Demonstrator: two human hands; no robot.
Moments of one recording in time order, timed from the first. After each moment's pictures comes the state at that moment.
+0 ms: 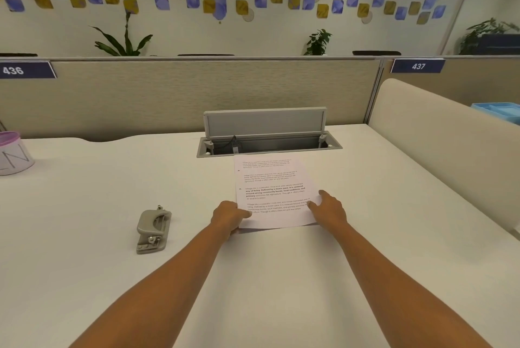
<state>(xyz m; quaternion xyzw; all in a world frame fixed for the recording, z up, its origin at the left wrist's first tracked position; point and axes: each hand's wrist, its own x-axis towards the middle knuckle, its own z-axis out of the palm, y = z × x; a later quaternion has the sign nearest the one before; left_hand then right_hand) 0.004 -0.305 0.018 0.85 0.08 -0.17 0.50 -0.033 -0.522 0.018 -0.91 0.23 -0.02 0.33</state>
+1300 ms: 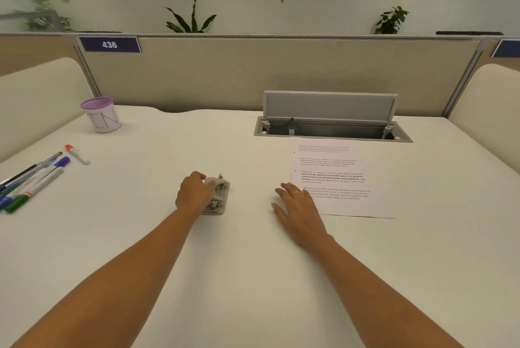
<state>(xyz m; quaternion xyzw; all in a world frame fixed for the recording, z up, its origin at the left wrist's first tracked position) -0.012 -0.149 0.023 0.90 0.23 0.07 0.36 -0.033 -0.377 -0.027 -0.96 -0.15 -0.11 0.19</state>
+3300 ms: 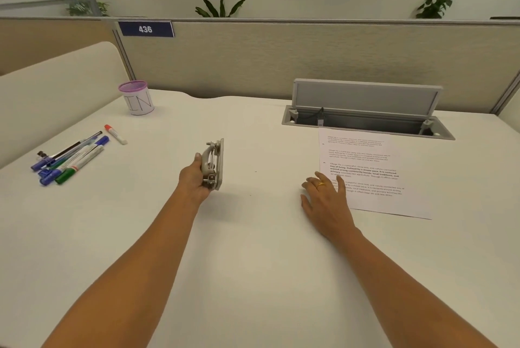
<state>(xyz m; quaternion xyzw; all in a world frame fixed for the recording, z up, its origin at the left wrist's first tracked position) -0.035 -0.106 0.043 0.45 0.29 0.06 0.84 -0.041 -0.370 -0.019 -0.96 -0.17 -0.18 0.08</state>
